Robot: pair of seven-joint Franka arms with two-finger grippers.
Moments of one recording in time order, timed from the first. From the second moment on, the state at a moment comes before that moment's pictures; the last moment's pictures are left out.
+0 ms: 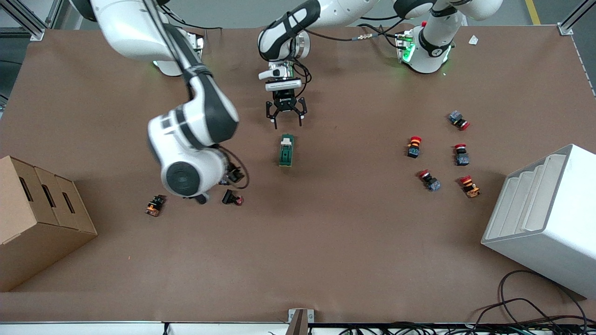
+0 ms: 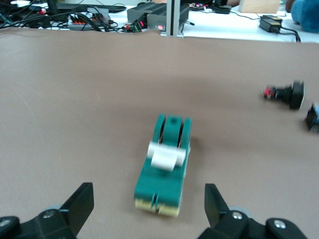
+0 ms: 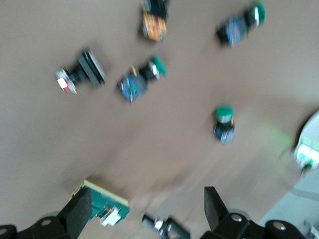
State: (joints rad) left arm -0.87 0.79 -0.56 -1.80 1.58 1.79 -2.49; right arm 0.46 0.63 -0.12 -1.23 0.22 1.44 1.10
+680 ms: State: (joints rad) left arm -0.35 0.56 -0.83 -1.50 1.01 1.81 -1.75; right arm 0.20 0.52 -0.12 -1.23 0.00 1.55 0.22
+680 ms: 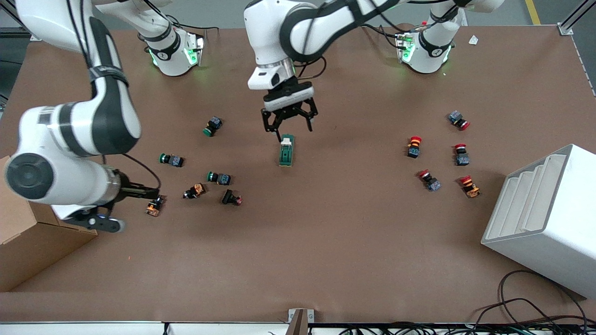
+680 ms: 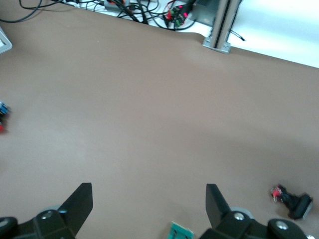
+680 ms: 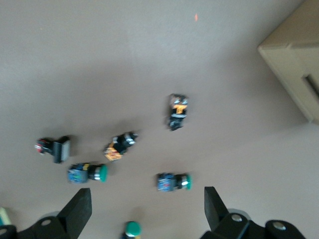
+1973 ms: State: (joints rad) left arm 0.00 0.08 -0.26 -1.49 0.05 1.67 -0.34; right arm 0.02 0.46 -0.11 -1.20 -0.05 1.56 -0.08
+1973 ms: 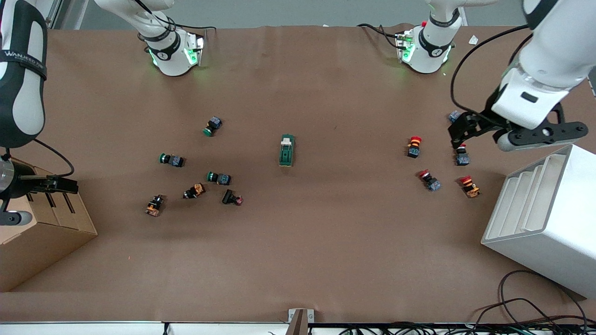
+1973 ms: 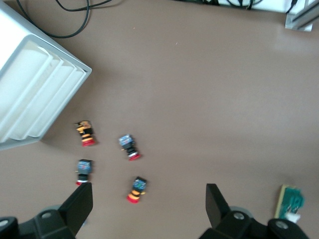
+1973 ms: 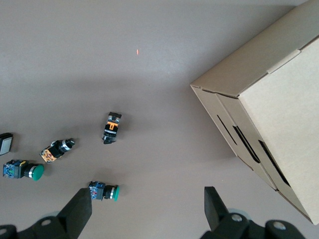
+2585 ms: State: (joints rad) left arm -0.10 -0.08 -0.06 -1.66 0.03 1.62 -0.14; right arm 0.03 0.41 -0.10 -1.19 0.01 1.50 -0.09
